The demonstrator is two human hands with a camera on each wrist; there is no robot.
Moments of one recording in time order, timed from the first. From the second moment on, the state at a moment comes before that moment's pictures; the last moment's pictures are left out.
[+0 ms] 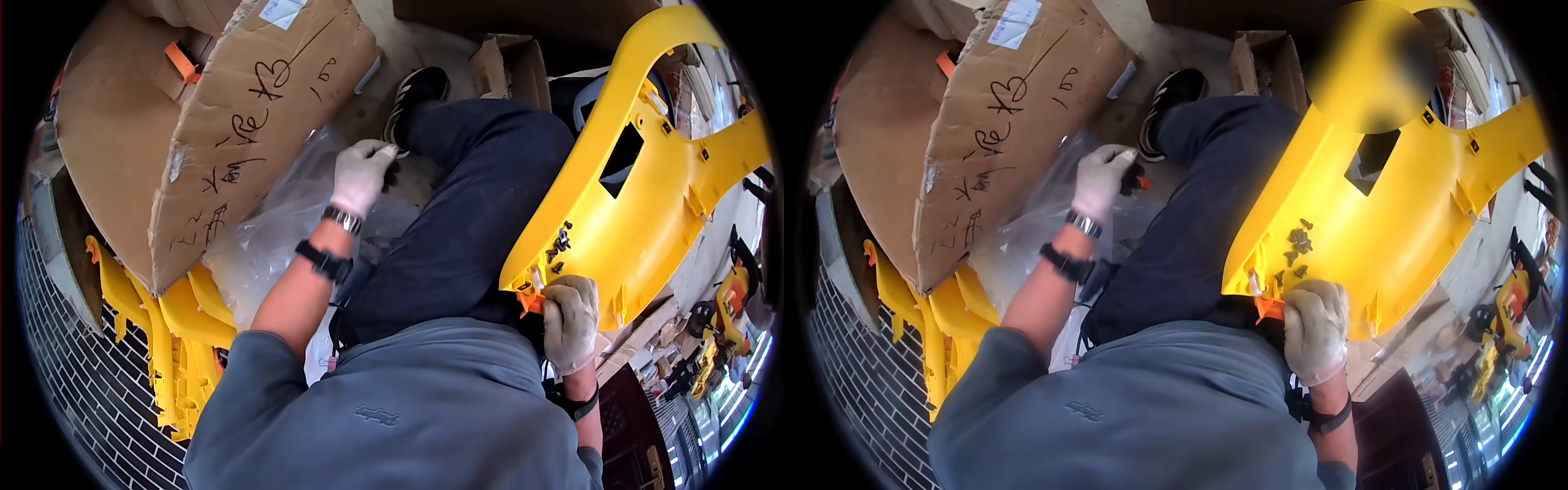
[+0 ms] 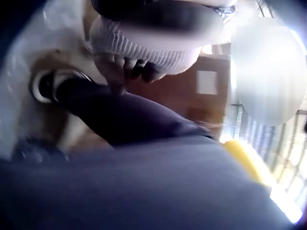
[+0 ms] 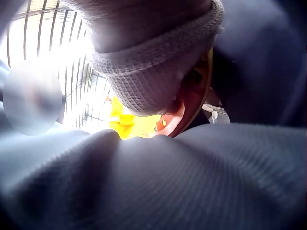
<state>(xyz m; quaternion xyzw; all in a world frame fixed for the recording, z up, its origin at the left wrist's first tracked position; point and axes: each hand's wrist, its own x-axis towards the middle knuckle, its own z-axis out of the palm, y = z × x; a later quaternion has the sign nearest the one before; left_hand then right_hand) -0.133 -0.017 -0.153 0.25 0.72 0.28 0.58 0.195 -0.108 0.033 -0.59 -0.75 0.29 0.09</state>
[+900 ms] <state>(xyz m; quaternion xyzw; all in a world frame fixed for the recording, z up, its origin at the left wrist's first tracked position) -0.147 -0.036 -0.354 0.53 0.66 0.23 0.47 0.201 -0.120 0.036 -0.61 -0.72 0.34 0.05</state>
